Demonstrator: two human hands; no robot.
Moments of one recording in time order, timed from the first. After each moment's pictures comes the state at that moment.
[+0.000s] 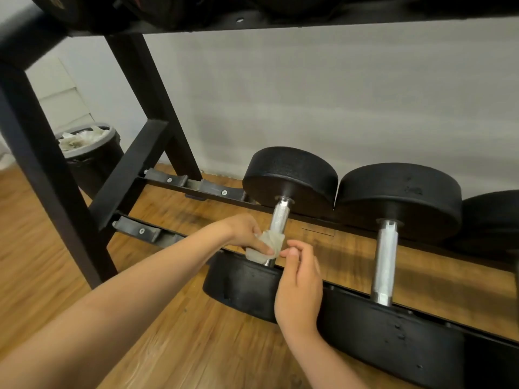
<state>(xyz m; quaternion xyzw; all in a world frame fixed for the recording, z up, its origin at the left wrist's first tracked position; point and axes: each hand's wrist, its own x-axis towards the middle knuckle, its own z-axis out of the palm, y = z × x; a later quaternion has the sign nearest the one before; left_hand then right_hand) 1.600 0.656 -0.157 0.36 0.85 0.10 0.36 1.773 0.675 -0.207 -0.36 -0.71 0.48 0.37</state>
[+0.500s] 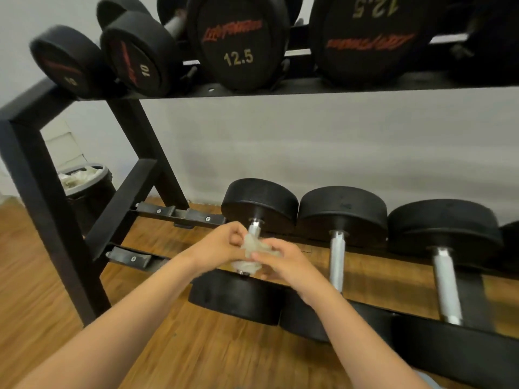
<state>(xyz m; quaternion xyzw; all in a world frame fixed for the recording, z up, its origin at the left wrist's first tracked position) 1.679 0.619 -0.087 0.40 0.77 0.38 0.31 1.819 0.735 -0.113 -0.19 -0.65 0.73 0.07</state>
